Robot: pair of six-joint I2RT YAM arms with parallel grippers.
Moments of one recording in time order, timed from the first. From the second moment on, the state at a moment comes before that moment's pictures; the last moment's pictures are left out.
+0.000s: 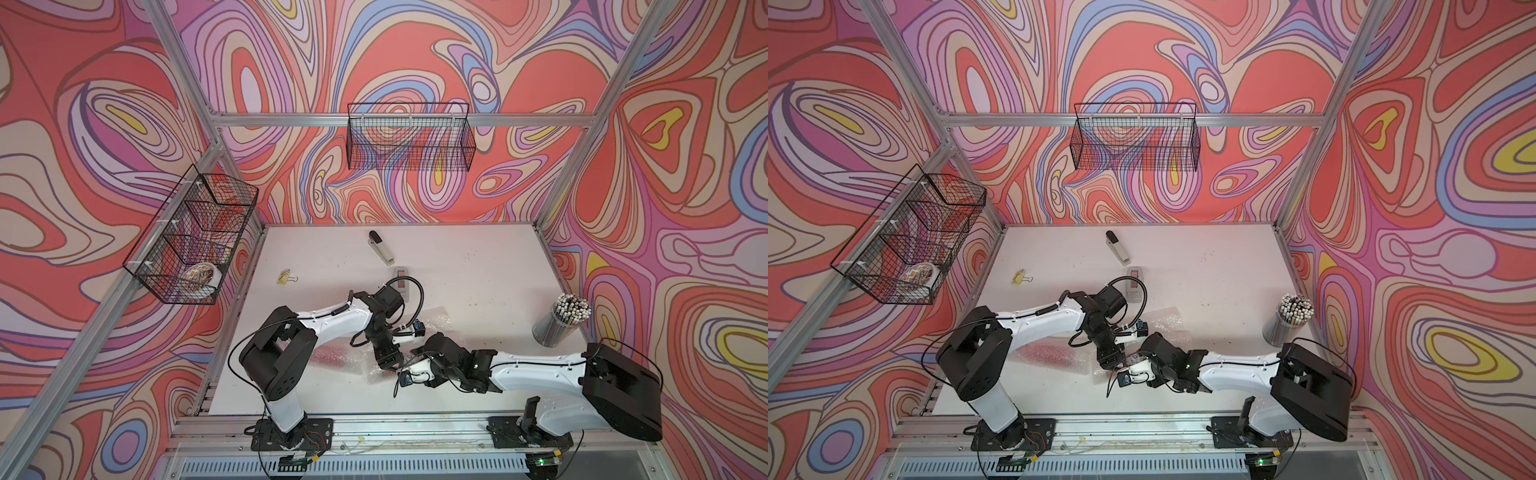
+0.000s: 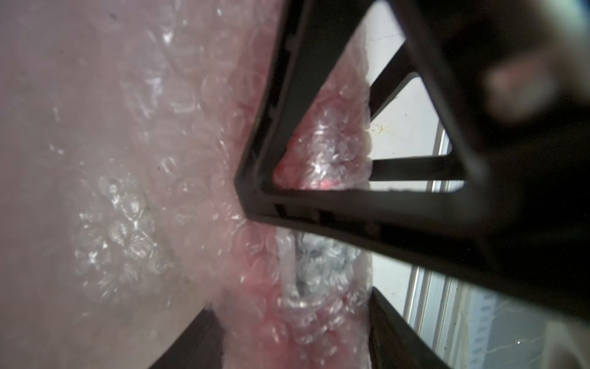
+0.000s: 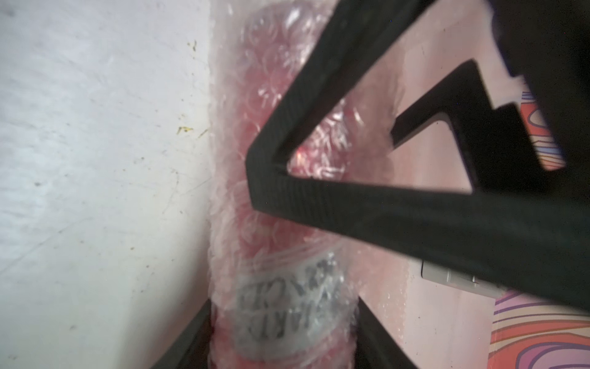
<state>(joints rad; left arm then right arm) -0.73 1.73 1.07 -0.81 0.50 0.54 1.05 1.39 0.54 -0.01 0.09 -0.96</state>
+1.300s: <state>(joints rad) -0.81 1.01 0.78 -0.86 0.16 0.53 0.68 1.74 0.99 -0.65 -0.62 -0.64</state>
